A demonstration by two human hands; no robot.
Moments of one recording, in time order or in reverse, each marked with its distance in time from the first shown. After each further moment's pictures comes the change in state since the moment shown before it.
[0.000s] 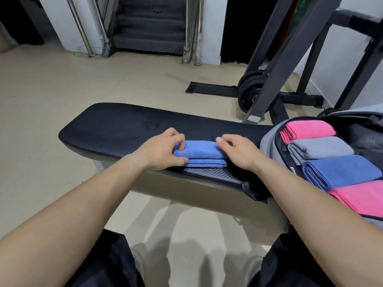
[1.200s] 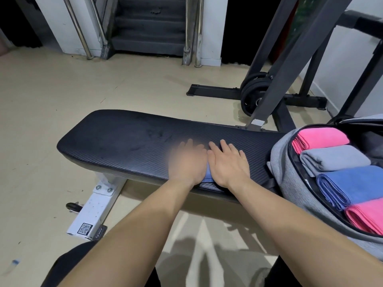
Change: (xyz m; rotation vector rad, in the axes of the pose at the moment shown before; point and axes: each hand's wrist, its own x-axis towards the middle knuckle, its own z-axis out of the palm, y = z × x) left_hand 0.049 0.036 0.062 0.149 0.076 -0.316; right_hand 0.028 -0.024 0.065 -0.412 0.020 0.180
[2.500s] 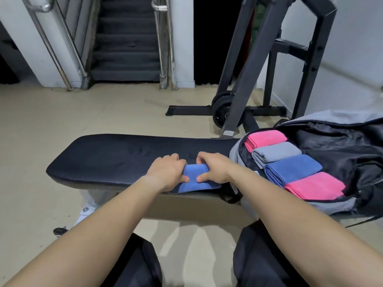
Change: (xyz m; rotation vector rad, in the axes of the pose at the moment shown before) left_hand -0.061 0.028 -0.078 0.253 -0.146 0.340; right_hand -0.055 0.052 -0.082 0.166 -0.185 -0.233
